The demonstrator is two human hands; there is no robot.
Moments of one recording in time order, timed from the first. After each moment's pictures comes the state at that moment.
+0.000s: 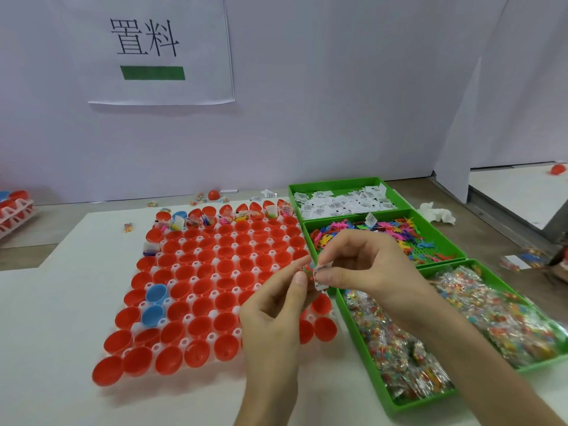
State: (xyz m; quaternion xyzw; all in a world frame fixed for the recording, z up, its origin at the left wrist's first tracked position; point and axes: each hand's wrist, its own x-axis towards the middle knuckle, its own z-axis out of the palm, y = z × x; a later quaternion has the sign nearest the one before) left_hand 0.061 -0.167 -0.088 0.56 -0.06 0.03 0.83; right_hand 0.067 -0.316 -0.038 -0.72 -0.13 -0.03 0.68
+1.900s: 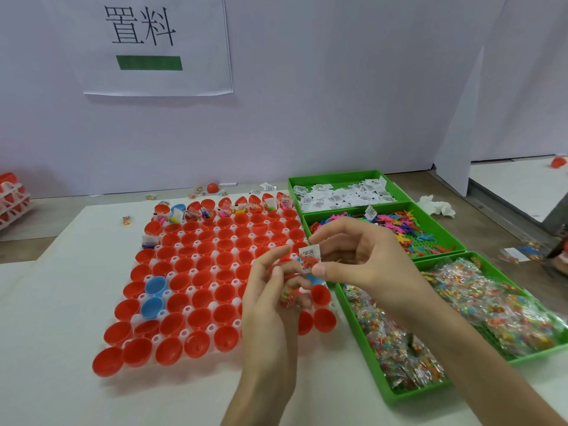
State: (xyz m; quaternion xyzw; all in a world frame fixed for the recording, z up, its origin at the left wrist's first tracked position) left_hand 0.063 -0.164 -0.083 0.46 -0.02 -0.04 0.89; right_hand 0.066 -0.312 -0.043 -0.76 -0.09 -0.06 0.65
